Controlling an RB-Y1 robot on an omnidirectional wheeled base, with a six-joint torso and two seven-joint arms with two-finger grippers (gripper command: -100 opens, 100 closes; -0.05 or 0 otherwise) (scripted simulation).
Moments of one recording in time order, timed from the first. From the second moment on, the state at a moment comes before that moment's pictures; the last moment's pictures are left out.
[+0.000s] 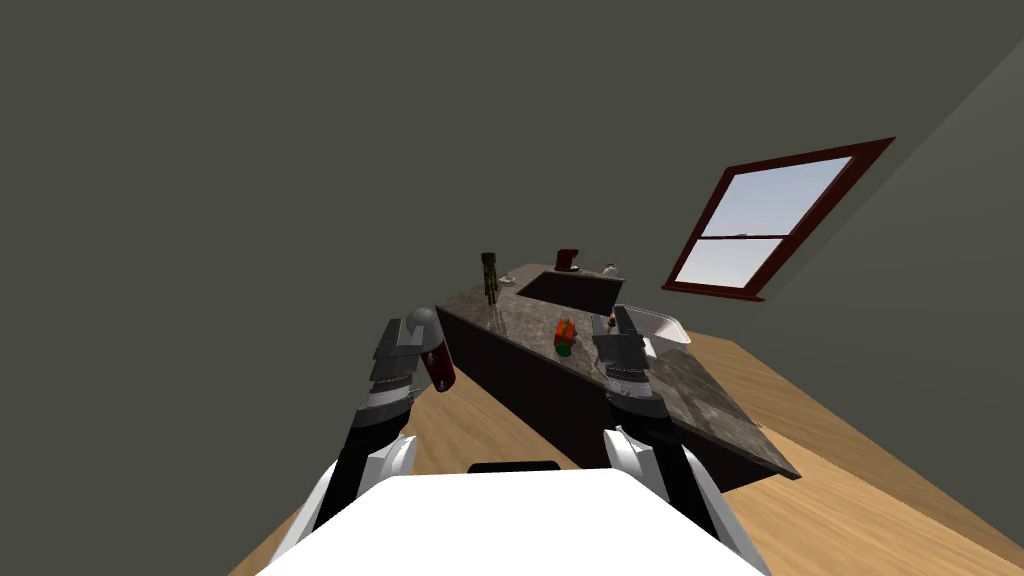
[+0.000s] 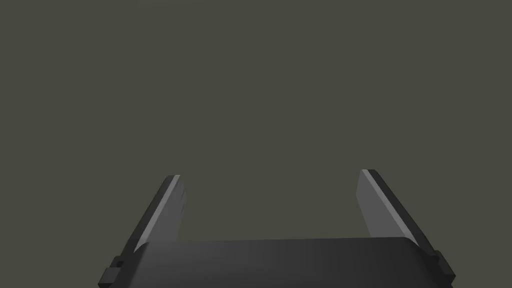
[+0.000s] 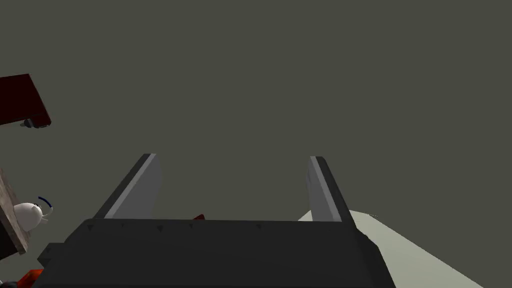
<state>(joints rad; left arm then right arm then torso) 0.51 0.00 0.02 -2.24 -0.07 -0.52 0.05 0.53 0.00 0.02 -2.35 0.12 -0.48 -0.15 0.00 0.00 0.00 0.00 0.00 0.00</state>
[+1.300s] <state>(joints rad) 0.51 0.00 0.02 -2.24 -0.07 -0.52 0.05 0.44 -0.14 -0.24 -2.16 0.37 -0.43 0.12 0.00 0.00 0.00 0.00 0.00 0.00</state>
